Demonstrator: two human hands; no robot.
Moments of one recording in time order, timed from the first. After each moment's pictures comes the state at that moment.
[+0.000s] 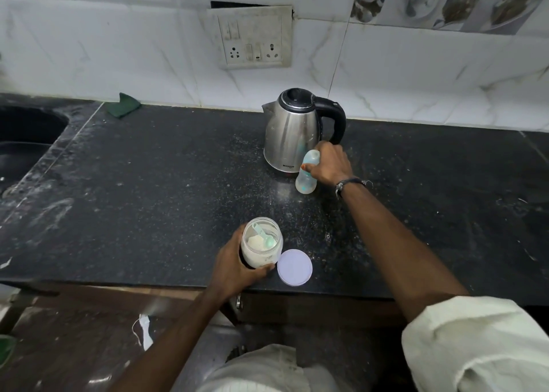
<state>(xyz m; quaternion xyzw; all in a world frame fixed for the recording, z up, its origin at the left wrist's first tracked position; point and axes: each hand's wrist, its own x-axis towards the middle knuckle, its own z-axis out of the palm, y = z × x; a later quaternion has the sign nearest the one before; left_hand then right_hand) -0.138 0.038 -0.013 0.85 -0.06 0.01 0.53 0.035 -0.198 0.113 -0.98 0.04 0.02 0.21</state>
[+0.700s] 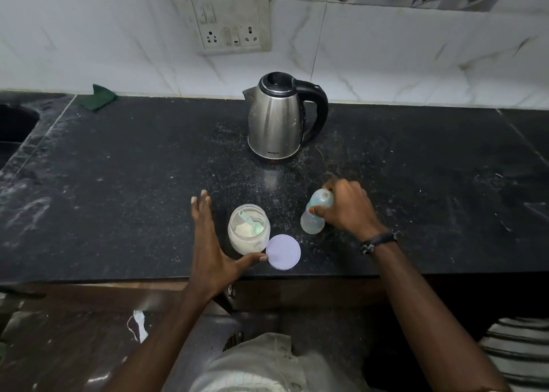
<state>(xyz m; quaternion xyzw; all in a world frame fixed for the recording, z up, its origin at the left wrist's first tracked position) -0.157 0.034 0.033 0.87 -0.08 0.15 0.47 -0.101 -0.233 0.113 -0.98 0.06 0.05 0.20</state>
